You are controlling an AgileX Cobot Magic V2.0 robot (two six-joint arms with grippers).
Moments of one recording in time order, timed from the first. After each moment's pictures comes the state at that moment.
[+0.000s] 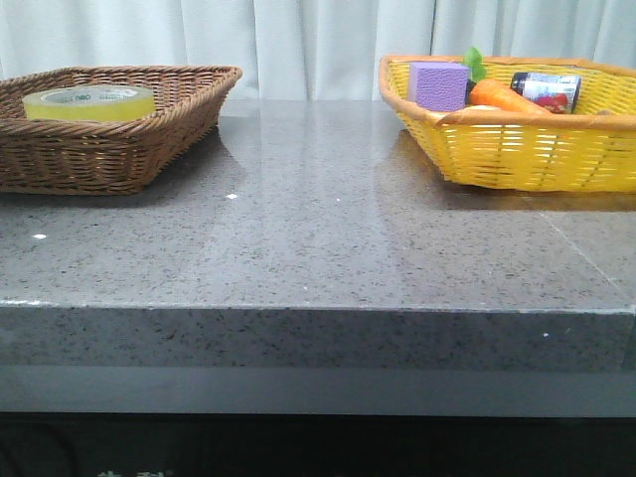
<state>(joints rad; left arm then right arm) -0.14 1.17 -1.03 -0.03 0.41 -0.09 0.20 0.24 -0.33 0.22 0.25 -0.06</state>
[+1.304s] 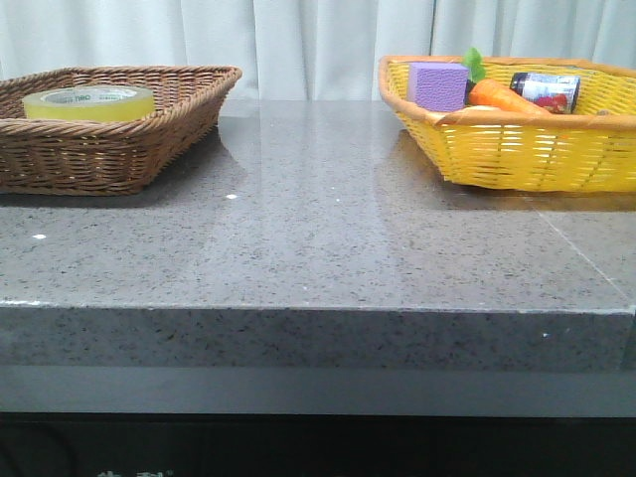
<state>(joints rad) -0.14 0.22 -0.40 -0.04 0.35 -0.09 0.20 0.24 -0.33 0.22 0.25 -0.06</state>
